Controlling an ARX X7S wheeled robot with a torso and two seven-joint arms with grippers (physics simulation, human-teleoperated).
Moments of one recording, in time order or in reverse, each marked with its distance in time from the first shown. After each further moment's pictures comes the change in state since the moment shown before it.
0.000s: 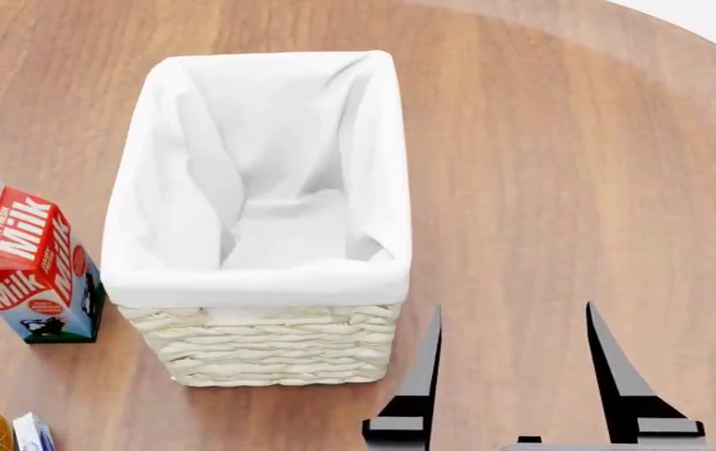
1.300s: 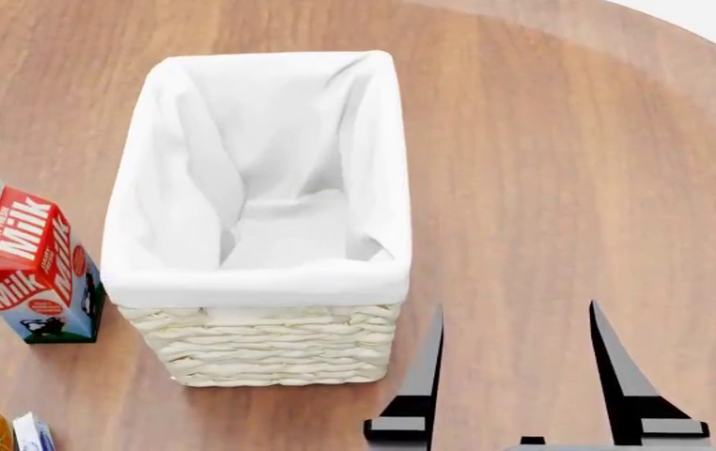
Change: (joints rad) left arm -0.104 0.038 -0.038 0.106 -0.076 -0.089 -0.009; right arm -0.007 -0.017 0.017 -0.012 -0.017 0.008 -0.023
